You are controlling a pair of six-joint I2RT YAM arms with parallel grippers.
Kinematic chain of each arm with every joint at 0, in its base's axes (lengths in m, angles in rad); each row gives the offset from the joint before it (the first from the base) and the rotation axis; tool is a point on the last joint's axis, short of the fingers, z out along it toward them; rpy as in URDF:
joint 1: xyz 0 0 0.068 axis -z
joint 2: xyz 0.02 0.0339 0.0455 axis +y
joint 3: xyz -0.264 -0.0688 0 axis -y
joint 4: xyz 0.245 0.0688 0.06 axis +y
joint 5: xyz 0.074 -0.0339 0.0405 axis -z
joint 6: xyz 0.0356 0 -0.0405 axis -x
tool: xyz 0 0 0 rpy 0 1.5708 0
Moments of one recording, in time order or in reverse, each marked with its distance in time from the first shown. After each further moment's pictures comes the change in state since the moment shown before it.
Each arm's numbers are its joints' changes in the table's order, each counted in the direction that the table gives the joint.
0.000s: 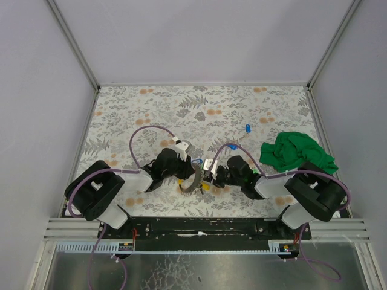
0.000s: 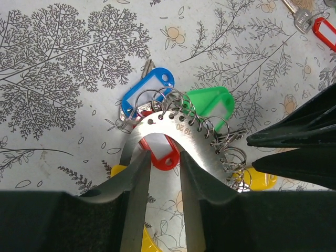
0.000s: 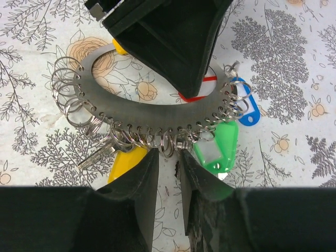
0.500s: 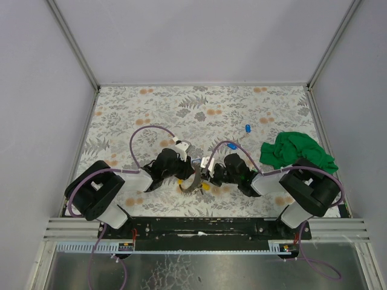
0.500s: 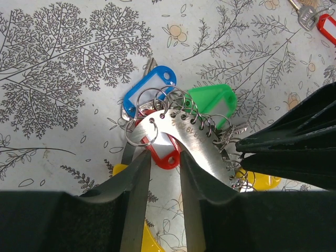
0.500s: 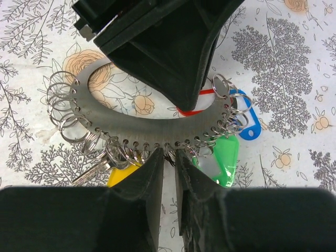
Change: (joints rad) left arm 0.000 0.000 0.000 0.007 -0.007 -0.014; right arm 0.000 0.065 0.051 -0.011 -0.023 -0.014
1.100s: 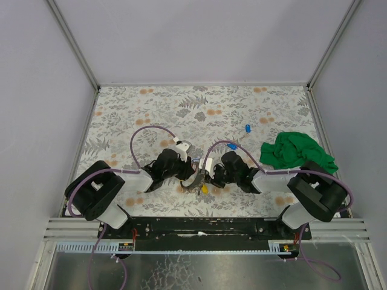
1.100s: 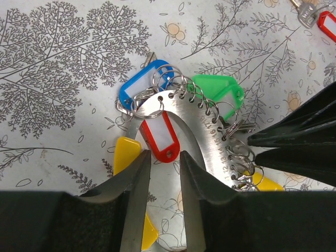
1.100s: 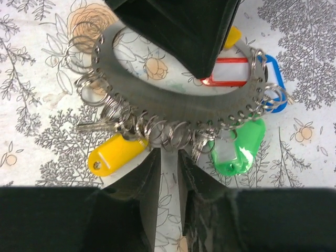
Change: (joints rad) left arm 0.002 0.000 0.000 0.001 -0.005 -0.004; right arm 0.000 -0.049 0.072 0.293 0.013 0.050
